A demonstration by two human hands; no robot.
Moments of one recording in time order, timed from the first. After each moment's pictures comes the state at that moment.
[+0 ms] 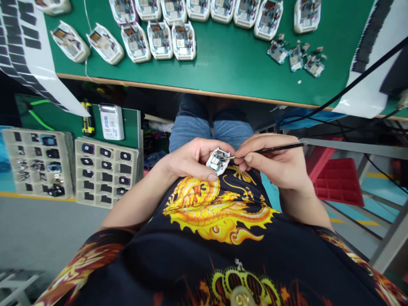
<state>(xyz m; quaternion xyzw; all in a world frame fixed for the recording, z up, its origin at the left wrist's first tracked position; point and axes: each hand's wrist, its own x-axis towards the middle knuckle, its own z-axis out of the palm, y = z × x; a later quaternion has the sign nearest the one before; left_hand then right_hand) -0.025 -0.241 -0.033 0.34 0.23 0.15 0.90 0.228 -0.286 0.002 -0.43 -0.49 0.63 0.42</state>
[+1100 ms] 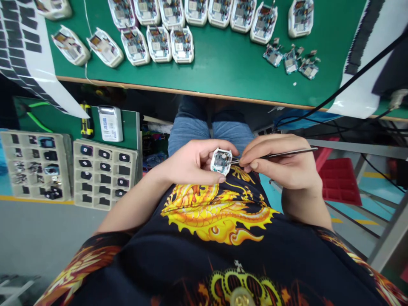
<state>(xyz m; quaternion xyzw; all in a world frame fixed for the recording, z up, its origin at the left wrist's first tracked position) -0.023 -0.250 -0.011 0.48 0.30 0.15 0.81 0.247 -0.275 0.014 -0.36 -0.61 0.58 0.41</state>
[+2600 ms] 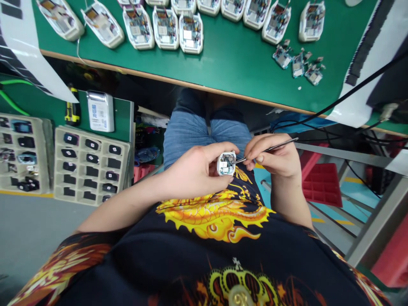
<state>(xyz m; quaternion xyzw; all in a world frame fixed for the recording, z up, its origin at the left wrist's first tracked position) -0.009 -0.271 0.018 0.53 0.41 0.13 0.73 0.255 -0.276 -0.040 -0.31 -0.47 0.70 0.44</state>
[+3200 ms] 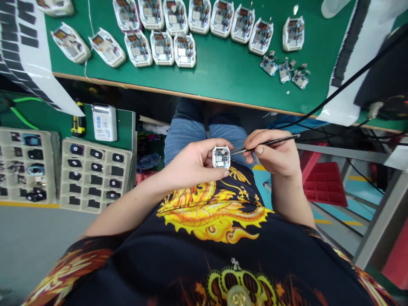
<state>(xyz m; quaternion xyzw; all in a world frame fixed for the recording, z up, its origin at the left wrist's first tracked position) -0.012 -0.261 0.001 0.42 0.40 0.16 0.80 0.254 -0.275 -0.034 -0.36 -0.43 0.68 0.48</state>
